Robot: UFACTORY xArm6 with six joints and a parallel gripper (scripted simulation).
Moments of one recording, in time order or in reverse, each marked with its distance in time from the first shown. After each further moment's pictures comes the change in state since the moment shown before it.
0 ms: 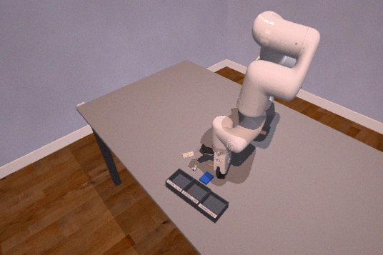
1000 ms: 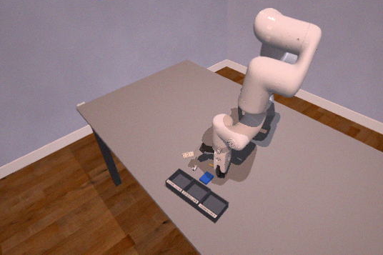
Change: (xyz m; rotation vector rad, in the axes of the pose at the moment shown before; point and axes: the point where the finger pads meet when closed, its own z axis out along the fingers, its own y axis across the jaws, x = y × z) arm 0.000 0.000 -0.008 0.002 0.001 0.000
